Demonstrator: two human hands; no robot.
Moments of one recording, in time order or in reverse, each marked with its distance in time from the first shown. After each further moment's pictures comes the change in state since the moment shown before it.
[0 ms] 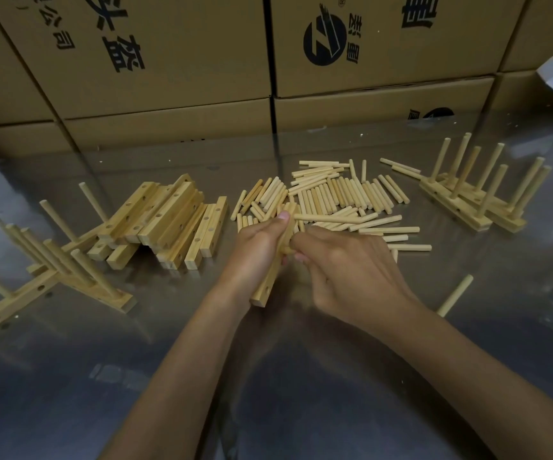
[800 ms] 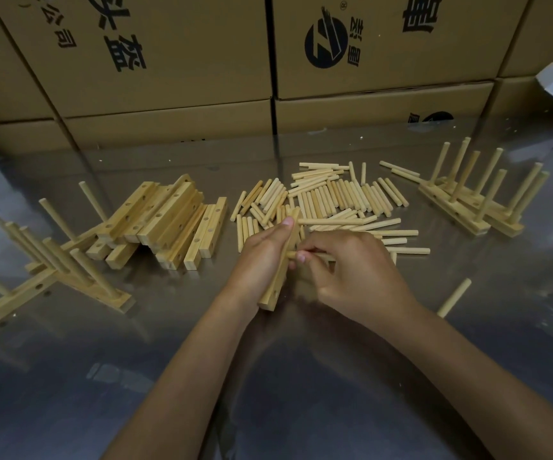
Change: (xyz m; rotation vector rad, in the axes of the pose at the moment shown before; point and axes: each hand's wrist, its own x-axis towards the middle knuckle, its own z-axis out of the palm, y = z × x) left_hand 0.006 -0.013 0.009 -0.081 -0.026 -0.057; right_hand -0.001 0.009 0.009 0.275 0.010 0.217
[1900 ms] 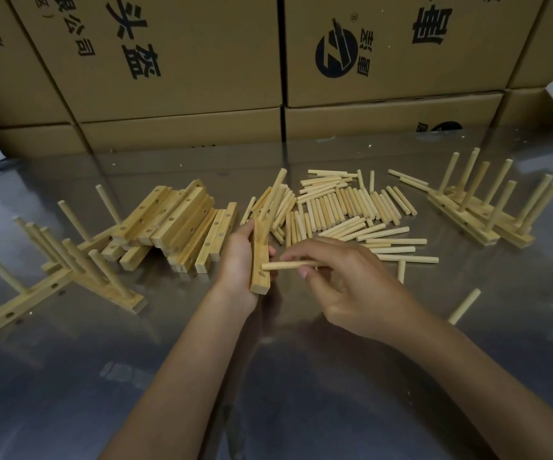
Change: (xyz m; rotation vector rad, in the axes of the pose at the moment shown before) left_hand 0.009 0.006 -0.021 -0.478 0.222 -0.168; right_hand 0.001 -0.008 -0.002 0.224 -0.155 -0.083
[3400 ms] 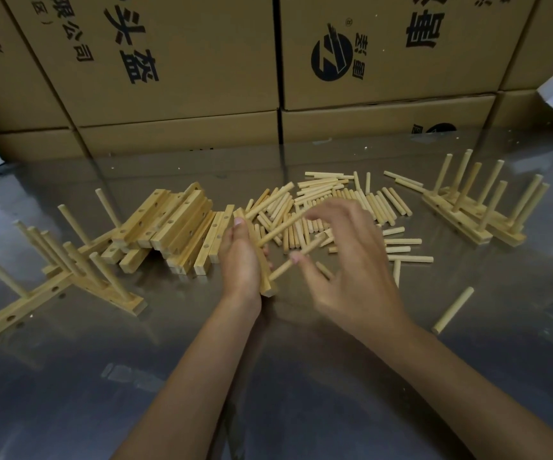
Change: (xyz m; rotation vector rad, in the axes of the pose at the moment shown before) left_hand 0.012 -0.016 0.002 0.083 0.168 0.311; right_hand 0.001 -0.005 0.012 -0.177 0.455 0.002
